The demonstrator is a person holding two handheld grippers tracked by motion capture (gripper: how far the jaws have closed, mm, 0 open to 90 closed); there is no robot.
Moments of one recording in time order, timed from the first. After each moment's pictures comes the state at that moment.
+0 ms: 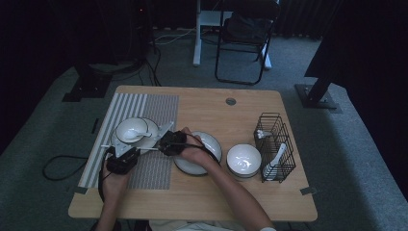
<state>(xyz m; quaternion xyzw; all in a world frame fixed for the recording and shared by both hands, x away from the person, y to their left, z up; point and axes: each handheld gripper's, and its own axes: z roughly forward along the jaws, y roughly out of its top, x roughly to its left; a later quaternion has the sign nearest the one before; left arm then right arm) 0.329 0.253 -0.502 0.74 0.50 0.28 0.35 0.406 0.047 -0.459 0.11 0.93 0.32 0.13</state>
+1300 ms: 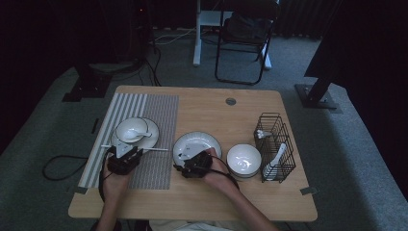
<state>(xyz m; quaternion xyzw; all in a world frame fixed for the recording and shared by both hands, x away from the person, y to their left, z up) 0.322 0.244 -0.490 0.75 0.48 0.28 0.37 0.323 -0.032 -0.456 0.15 0.89 0.40 0.15</state>
